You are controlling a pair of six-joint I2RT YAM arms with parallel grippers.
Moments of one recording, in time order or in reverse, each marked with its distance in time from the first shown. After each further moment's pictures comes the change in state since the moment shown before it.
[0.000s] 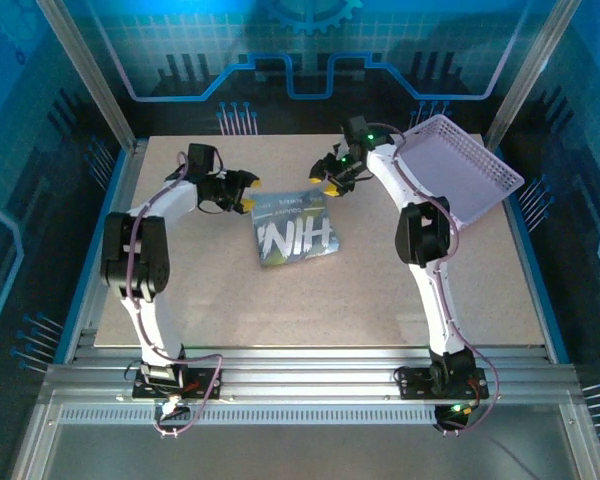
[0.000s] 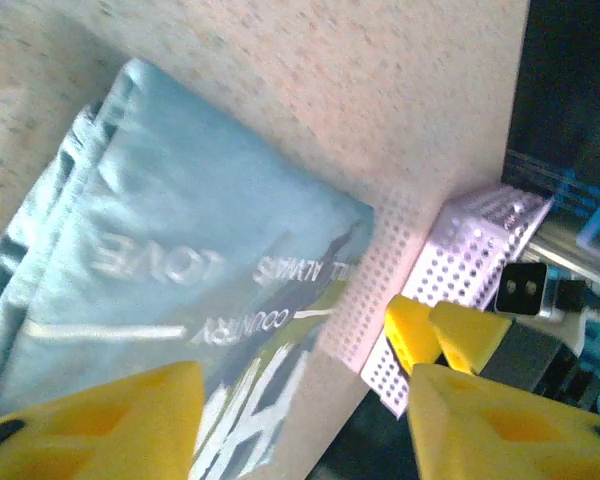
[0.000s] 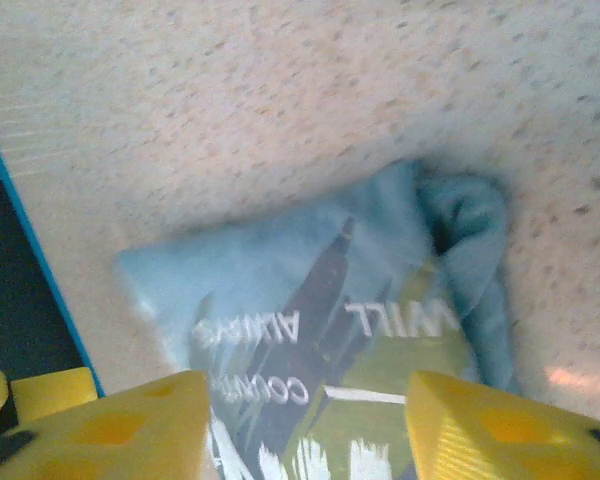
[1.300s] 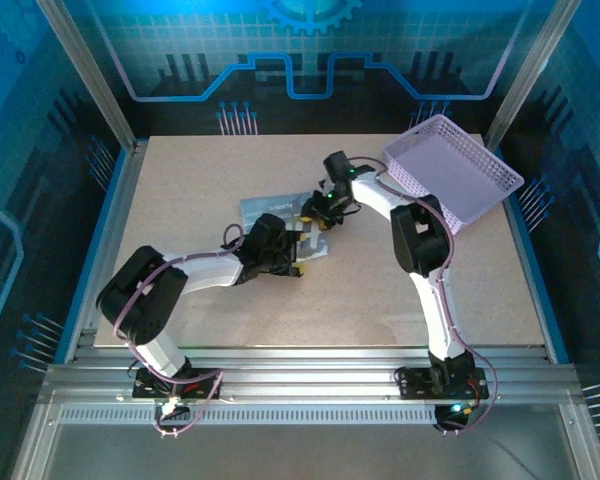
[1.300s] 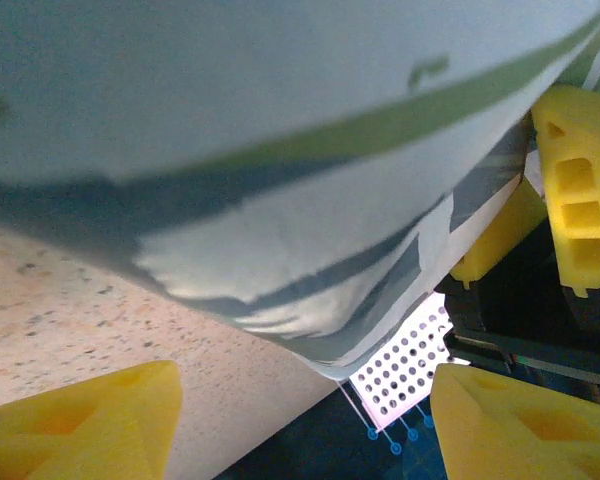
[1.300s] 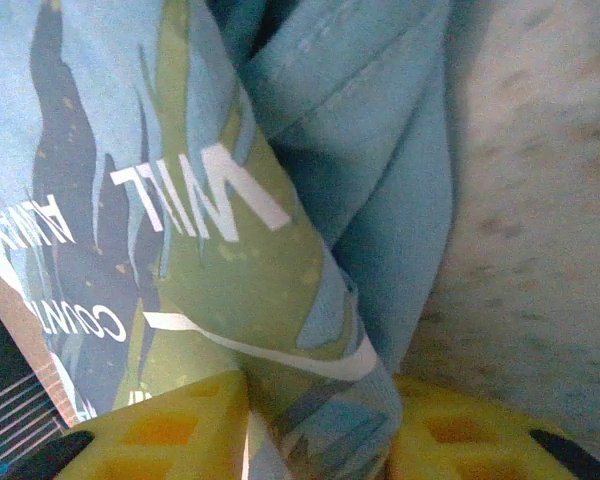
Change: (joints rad) left arm -0.545 -0.305 -0.614 0.473 -0.476 -0.898; right arm 0.145 -0.161 -0.539 0.318 0.001 0.071
